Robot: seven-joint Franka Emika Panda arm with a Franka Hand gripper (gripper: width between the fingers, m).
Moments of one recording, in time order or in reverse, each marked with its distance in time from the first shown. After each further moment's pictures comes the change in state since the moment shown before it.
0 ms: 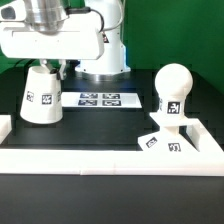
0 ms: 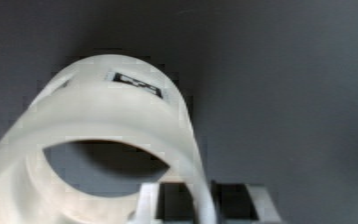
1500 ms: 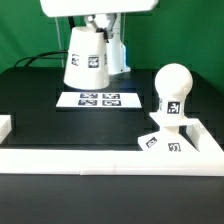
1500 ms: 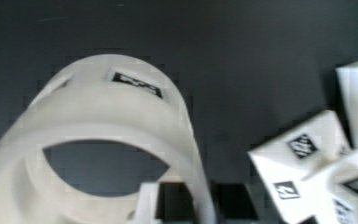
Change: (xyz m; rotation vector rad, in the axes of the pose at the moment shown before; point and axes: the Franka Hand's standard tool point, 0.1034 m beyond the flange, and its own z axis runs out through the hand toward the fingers) arm 0.007 -0.113 -0.078 0.063 -0.023 0.050
